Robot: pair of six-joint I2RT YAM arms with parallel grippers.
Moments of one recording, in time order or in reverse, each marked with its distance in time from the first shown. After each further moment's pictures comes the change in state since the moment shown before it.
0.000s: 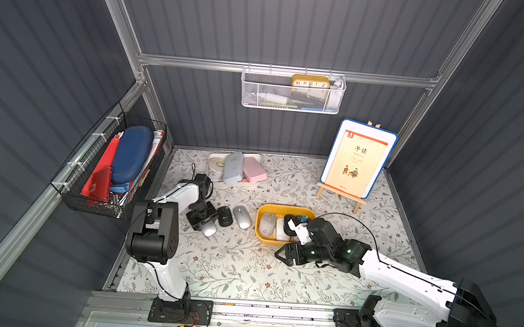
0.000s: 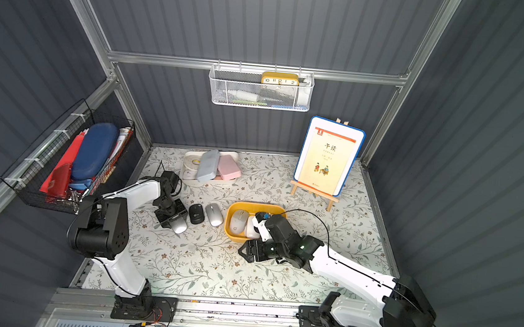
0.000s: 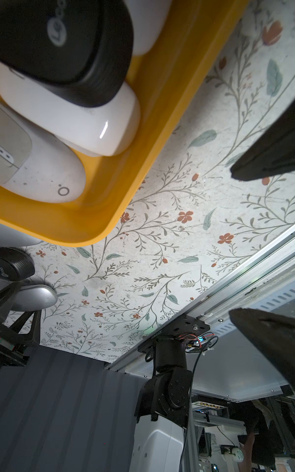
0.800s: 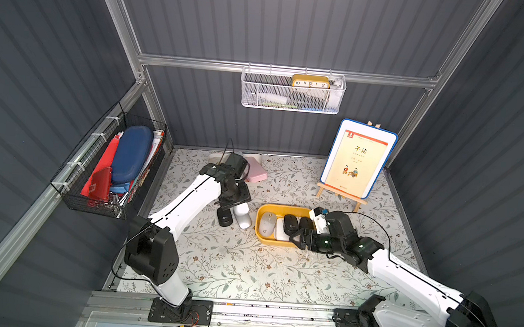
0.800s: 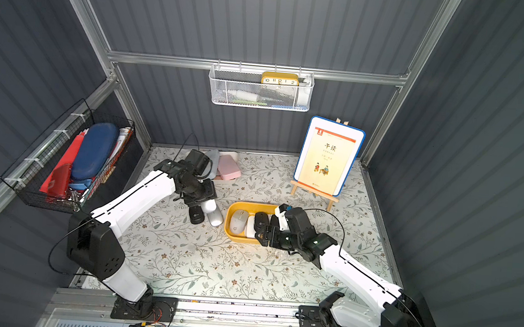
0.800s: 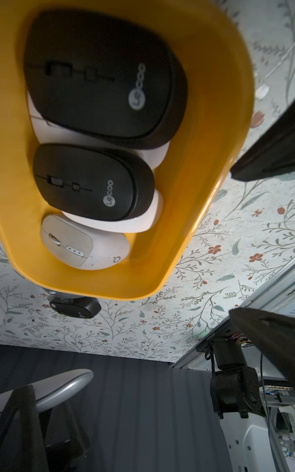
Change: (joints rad) left arm -0.407 -0.107 0.370 -0.133 0.010 -0.026; right arm -0.270 -0.072 -0.058 0.014 -0.025 0.081
